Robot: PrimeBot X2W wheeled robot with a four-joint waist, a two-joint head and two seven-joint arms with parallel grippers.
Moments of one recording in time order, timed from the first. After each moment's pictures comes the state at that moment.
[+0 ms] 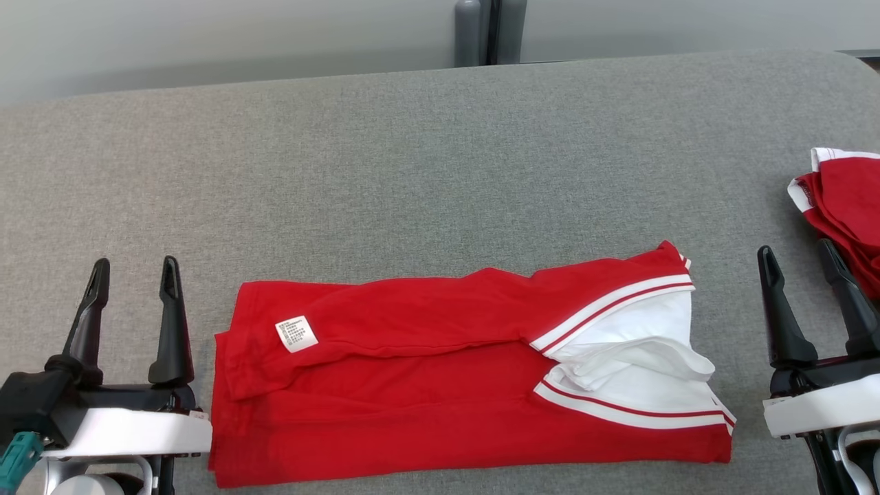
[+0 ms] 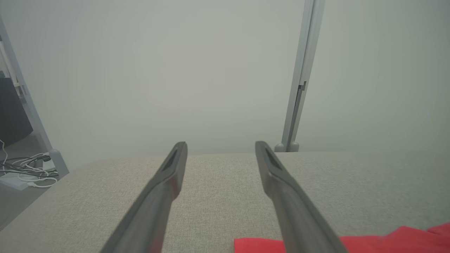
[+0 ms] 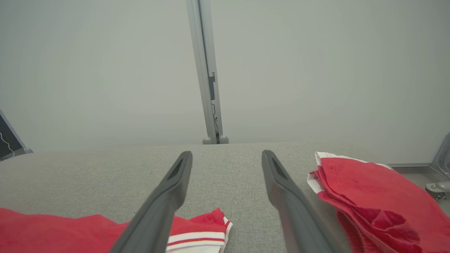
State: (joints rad) left arm -0.03 0.40 -0.19 -0.15 -0.47 0.27 -0.23; right arm -0.08 -0.21 -0.01 -0.03 0.34 0.13 -0.15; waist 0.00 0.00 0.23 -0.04
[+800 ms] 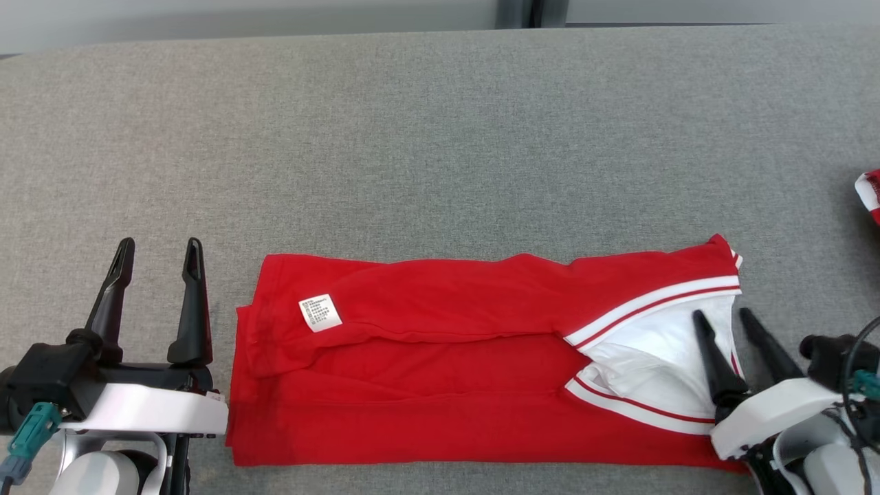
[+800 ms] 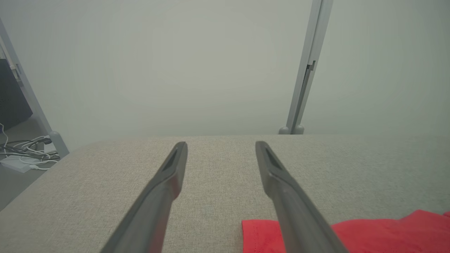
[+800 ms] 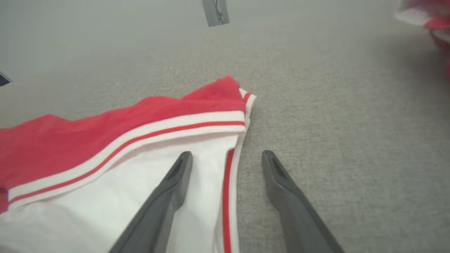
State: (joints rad) left arm -0.09 0.39 -0.23 -0.12 -0.48 0.25 -0.20; right arm -0.20 -0.23 0.15 0.40 0.47 0.13 -0.15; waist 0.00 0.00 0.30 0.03
